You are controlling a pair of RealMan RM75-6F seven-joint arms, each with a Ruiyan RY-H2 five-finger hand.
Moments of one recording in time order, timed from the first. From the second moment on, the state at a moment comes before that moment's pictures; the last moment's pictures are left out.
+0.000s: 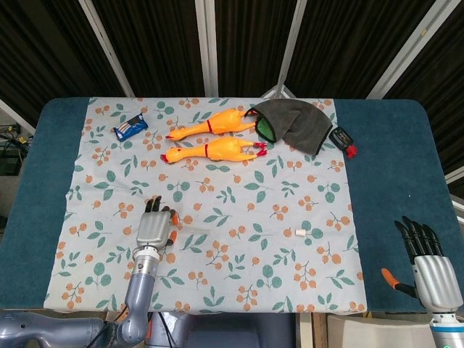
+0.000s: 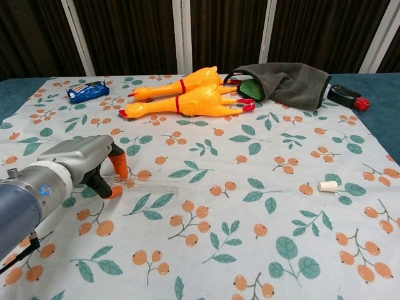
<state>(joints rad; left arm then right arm) -0.63 -1.89 -0.24 -1.59 0.72 1.34 0.88 0.01 -1.11 0.01 -1.64 -1.62 1.56 0.09</state>
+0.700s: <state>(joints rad) -0.62 -1.88 -0.27 -1.60 0.94 1.38 0.66 0.01 -1.11 0.00 -1.64 -1.63 1.57 0.09</state>
